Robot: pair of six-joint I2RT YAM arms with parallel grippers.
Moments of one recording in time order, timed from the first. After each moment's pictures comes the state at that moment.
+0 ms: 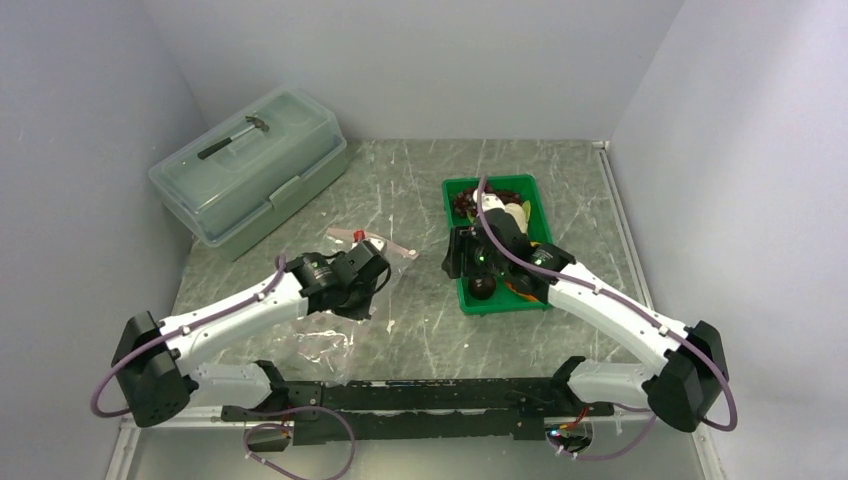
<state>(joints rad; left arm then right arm) -0.90 1.24 0.96 -0.91 -0.22 -0.62 0.73 1.19 0.93 -0.47 0.09 0.57</state>
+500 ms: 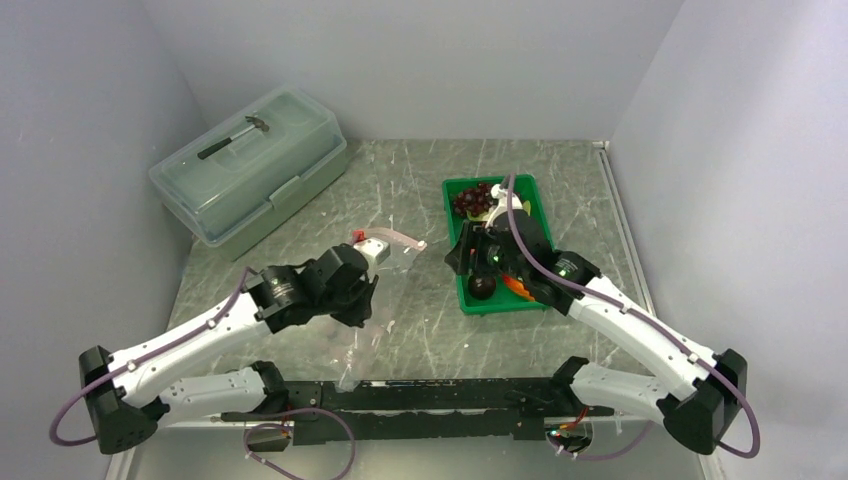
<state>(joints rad) -0.96 1.03 0.96 -0.87 -0.10 -0.48 0.73 1.06 0.93 -0.47 0.08 0.61</state>
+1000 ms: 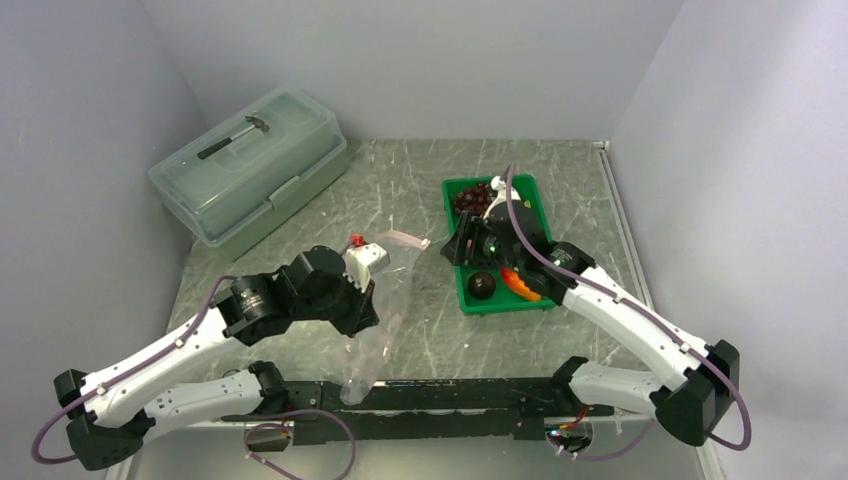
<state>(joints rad) -0.96 0.87 0.96 -0.81 0.13 -0.34 0.72 1.08 0.97 -0.47 0.06 0.68</state>
